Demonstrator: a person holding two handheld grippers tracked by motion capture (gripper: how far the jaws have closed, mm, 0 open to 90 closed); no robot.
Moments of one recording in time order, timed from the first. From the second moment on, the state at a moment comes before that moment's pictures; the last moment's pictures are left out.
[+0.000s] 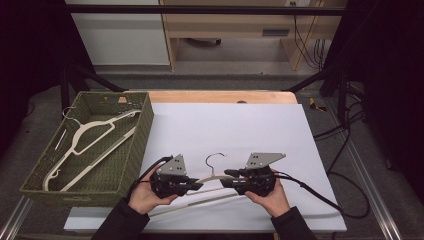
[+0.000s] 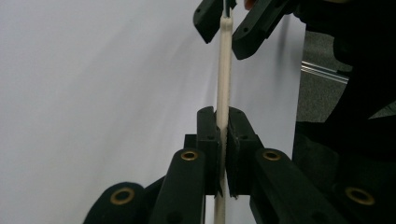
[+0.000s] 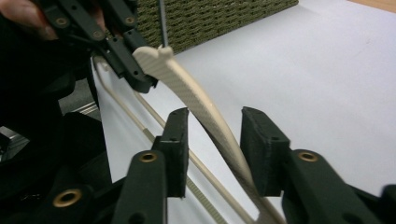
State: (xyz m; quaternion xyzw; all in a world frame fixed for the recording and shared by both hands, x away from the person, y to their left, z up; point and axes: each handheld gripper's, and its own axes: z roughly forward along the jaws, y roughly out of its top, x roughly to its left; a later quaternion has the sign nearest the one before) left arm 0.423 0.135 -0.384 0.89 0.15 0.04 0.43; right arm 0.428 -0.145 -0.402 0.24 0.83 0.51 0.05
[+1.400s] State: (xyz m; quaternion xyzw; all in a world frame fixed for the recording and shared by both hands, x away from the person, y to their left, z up) left arm 0.446 0.248 -0.266 0.84 0.23 0.14 0.47; right arm 0.405 -0.249 -0.385 0.38 0.72 0.55 0.20
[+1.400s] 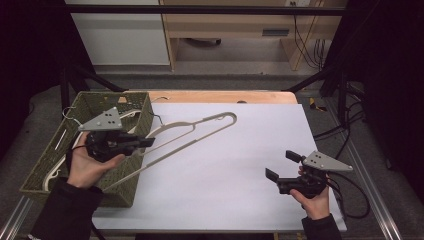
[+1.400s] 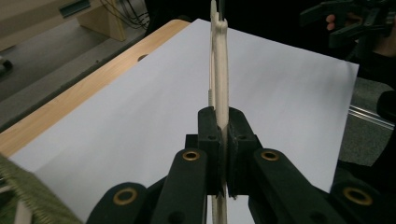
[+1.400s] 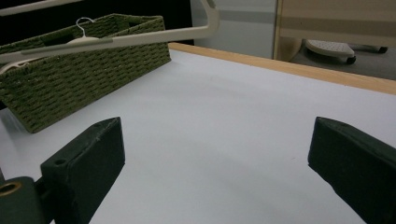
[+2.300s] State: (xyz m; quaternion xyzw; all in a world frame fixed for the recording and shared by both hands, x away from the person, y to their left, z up) left arm 0.479 0.373 -0.271 0.81 0.32 0.20 0.44; right arm 0.407 -0.249 -0.387 0.38 0.72 0.54 0.20
